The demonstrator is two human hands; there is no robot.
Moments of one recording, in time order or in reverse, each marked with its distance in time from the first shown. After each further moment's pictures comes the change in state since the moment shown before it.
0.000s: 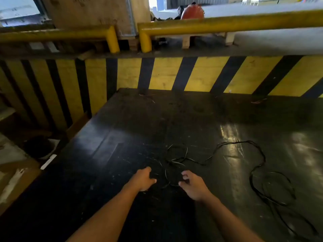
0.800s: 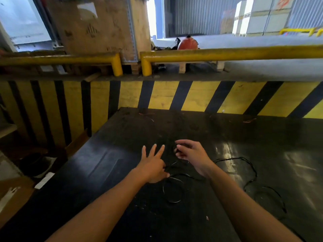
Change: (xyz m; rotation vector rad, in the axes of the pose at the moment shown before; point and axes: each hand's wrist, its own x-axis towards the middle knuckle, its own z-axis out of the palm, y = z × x) left_hand -0.055 0.092 -0.079 0.691 0.172 0.346; right_hand -0.026 -0.117 -0.094 0.613 0.158 -0.300
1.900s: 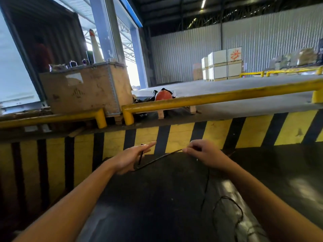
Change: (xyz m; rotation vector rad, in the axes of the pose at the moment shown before) left_hand -0.010 0.003 -0.186 -1.175 0.095 0.174; right_hand -0.034 -0.140 -0.132 -0.747 0.062 -0.527
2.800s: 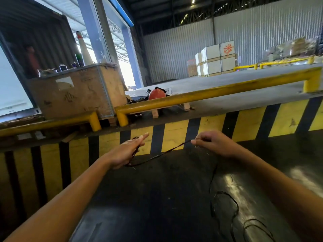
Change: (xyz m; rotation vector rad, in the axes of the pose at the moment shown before) left_hand 0.017 0.025 0.008 0.216 0.094 0.057; right_hand -0.009 0.035 -0.049 -0.106 -0.030 -0.050
